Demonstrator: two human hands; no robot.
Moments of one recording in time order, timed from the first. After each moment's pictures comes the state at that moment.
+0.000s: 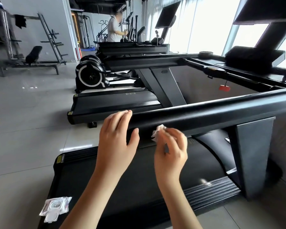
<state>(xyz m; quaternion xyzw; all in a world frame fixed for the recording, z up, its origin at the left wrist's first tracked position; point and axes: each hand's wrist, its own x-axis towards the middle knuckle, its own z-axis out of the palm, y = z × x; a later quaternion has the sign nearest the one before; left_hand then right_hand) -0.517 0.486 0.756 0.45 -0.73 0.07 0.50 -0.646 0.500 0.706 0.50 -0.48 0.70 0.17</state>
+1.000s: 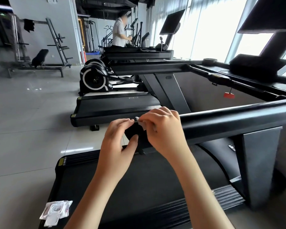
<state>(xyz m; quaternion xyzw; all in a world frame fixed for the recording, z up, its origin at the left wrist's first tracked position) -0.498 0.484 0.754 0.38 -0.71 -0.10 0.58 -0.636 0.479 0.799 0.72 -0.51 0.45 0.12</state>
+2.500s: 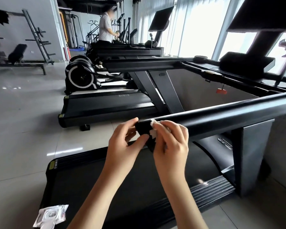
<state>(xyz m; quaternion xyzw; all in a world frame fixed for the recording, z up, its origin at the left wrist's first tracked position) -0.481 0.480 0.755 0.38 -0.64 -0.35 0.57 -0.595 0.499 0.744 0.56 -0.51 0.61 0.21</state>
